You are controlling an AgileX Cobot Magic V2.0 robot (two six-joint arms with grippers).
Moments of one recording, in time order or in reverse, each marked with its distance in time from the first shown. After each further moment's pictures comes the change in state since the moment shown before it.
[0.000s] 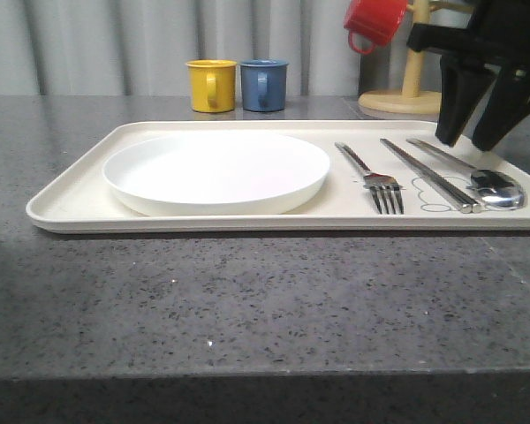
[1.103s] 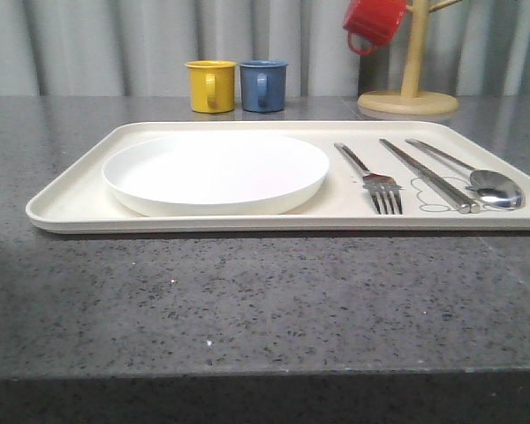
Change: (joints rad) left arm 0.000 0.000 0.000 0.000 0.000 0.000; right arm 0.154 -1.252 0.590 -0.084 0.124 -0.093
